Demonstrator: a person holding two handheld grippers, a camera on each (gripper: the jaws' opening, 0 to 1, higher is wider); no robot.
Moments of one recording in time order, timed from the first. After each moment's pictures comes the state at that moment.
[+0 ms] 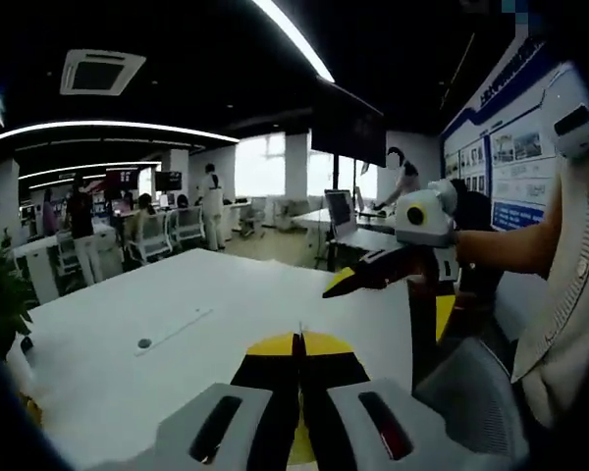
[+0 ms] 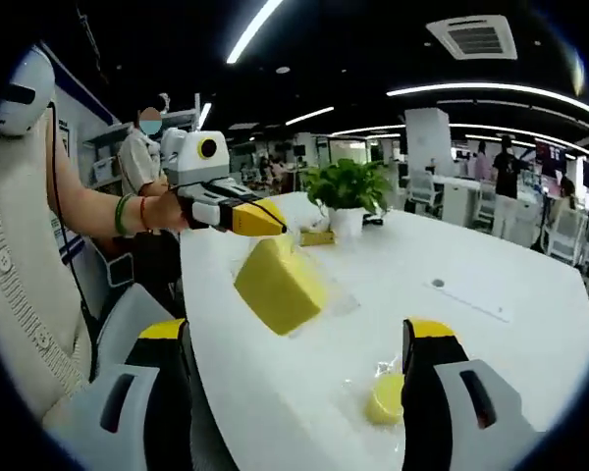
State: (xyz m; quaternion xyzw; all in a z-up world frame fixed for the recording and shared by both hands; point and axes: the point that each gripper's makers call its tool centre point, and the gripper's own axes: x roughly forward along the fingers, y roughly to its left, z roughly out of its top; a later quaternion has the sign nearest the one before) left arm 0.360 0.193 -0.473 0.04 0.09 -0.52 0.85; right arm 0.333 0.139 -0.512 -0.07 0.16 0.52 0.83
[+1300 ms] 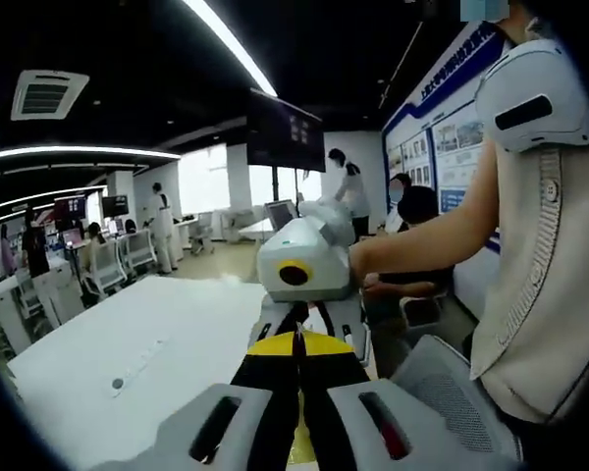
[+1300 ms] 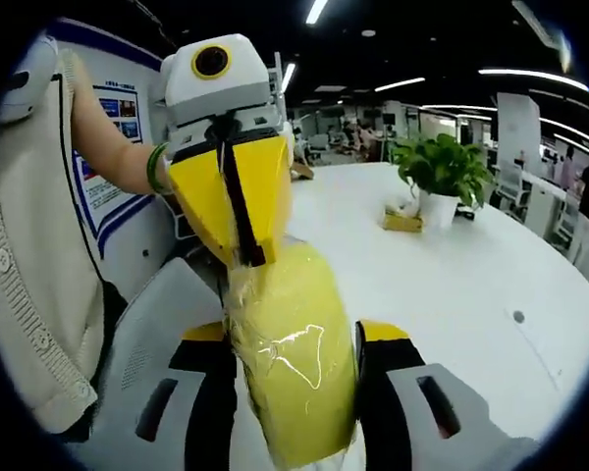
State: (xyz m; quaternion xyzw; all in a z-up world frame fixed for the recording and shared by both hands) left arm 0.316 0.174 -0.444 0.07 0.05 -0.62 0.78; right arm 0.322 0.228 -0.534 -0.12 0.19 0.68 0.70
